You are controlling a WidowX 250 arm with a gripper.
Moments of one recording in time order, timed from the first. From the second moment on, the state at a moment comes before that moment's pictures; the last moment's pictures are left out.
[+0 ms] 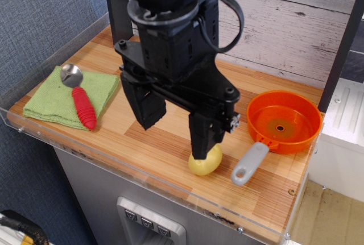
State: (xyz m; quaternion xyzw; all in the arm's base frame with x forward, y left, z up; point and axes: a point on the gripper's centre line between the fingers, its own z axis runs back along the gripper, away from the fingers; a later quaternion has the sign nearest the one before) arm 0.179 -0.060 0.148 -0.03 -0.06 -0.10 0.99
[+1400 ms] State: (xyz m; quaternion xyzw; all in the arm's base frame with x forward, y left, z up) arm 0.249 -0.046 0.057 0.02 -0.01 -0.11 0.99
